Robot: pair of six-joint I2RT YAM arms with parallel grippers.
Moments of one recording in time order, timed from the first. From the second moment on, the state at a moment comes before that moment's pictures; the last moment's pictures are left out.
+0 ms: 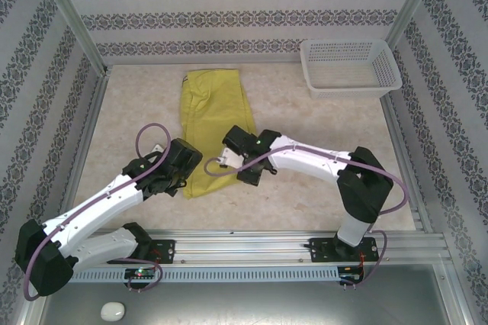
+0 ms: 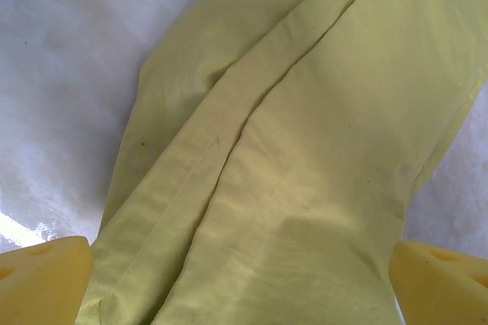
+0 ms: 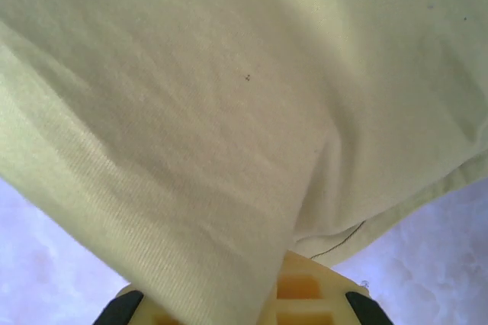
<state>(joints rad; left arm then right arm) -0.66 1.03 0.78 -0.80 -0.26 -1.55 0.88 1.78 1.36 -0.93 -0.05 -0.31</state>
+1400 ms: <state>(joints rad) -0.68 1.25 0.84 -0.72 -0.53 -1.97 0.68 1.99 1.73 -1.16 -0.26 -0.32</state>
